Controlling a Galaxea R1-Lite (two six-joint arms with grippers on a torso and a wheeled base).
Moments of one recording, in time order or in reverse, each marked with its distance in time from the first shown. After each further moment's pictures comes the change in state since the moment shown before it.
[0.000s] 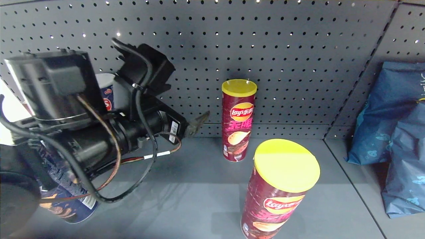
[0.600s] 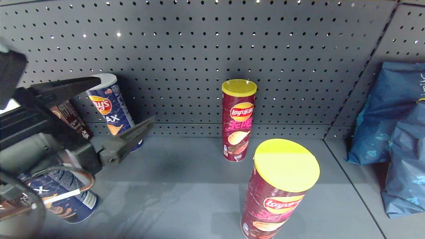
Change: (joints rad) left arm -0.027 -0.404 0.231 0.064 0.052 0.054; right arm 0.000 0.000 0.000 0.000 0.000 0.000
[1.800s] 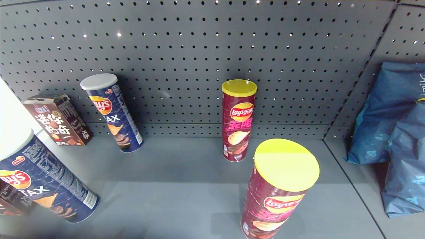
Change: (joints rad) left arm -0.072 -0.624 0.066 0.532 -0.038 0.000; right arm 0.000 0.000 0.000 0.000 0.001 -0.001
